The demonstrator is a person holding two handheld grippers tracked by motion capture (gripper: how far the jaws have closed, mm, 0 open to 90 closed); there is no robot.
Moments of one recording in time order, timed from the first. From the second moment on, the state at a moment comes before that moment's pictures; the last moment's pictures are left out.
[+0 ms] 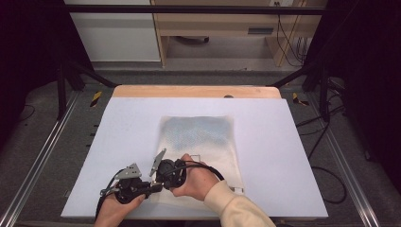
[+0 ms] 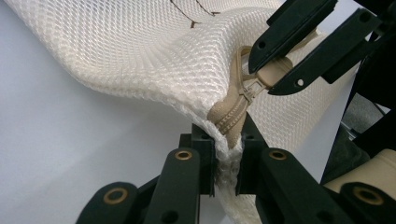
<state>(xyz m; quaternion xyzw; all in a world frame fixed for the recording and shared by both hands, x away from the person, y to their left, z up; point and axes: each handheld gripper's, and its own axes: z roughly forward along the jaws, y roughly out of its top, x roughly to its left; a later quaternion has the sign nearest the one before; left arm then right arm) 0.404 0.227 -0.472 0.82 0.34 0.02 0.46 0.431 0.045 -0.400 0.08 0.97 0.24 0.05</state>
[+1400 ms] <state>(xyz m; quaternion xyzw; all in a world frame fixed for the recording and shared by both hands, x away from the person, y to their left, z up) 0.397 0.227 -0.467 0.81 0.34 0.03 0.47 0.422 0.031 -0.403 0.11 0.96 0.25 0.07</state>
